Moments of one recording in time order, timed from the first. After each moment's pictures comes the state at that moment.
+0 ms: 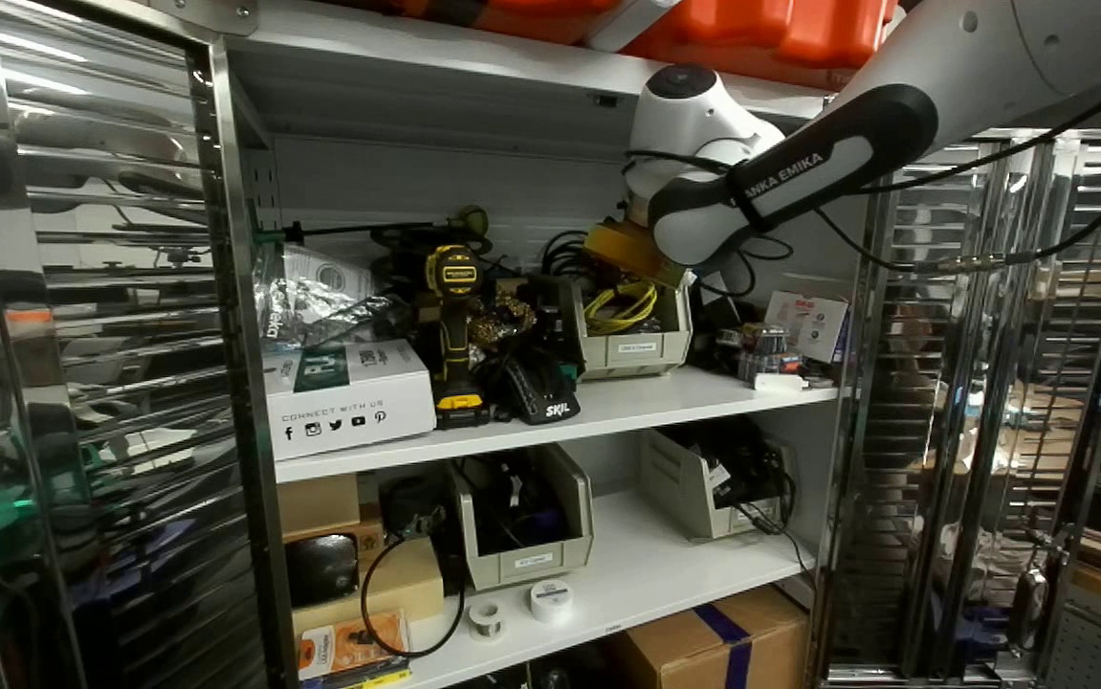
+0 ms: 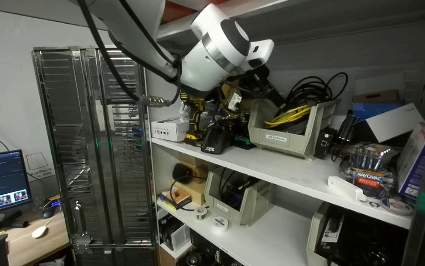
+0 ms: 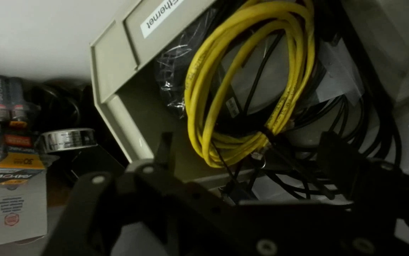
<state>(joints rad) 0.02 0.36 -0.03 -1.46 -0.71 2.52 1.40</state>
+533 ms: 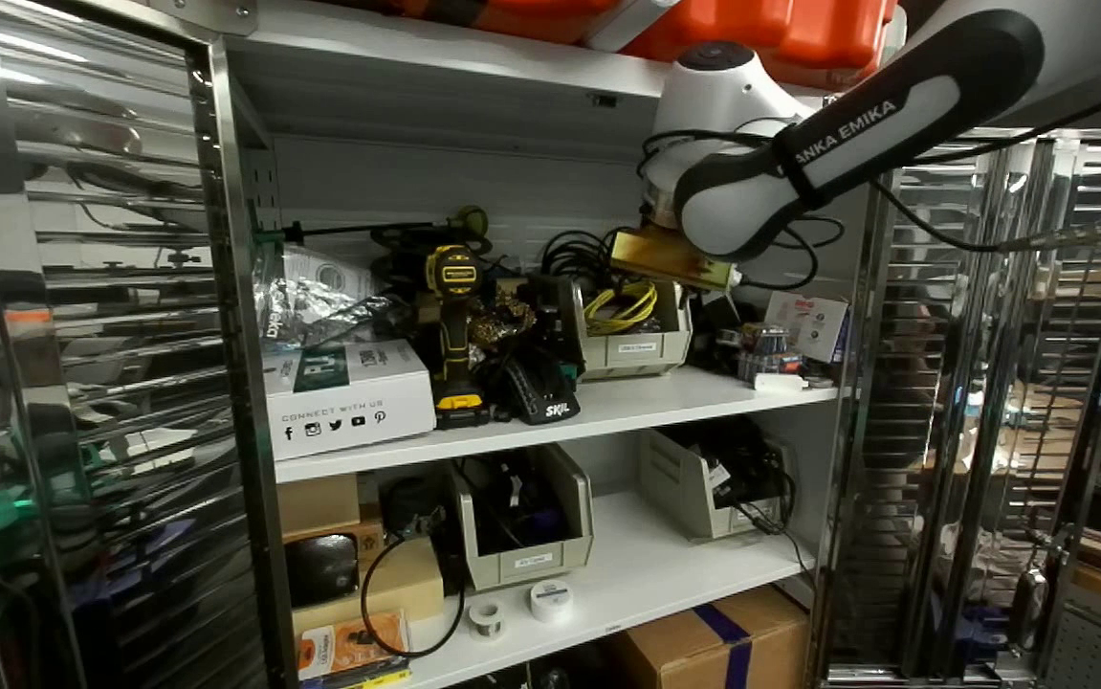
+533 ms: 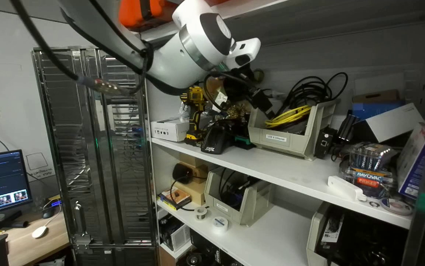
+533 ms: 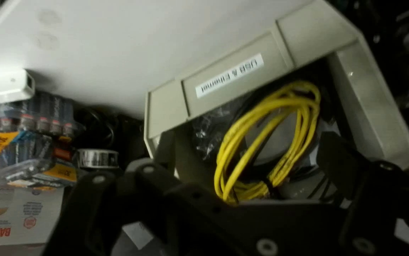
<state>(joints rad) 0.03 0.17 -0.01 -1.73 -0.61 2.52 1.15</state>
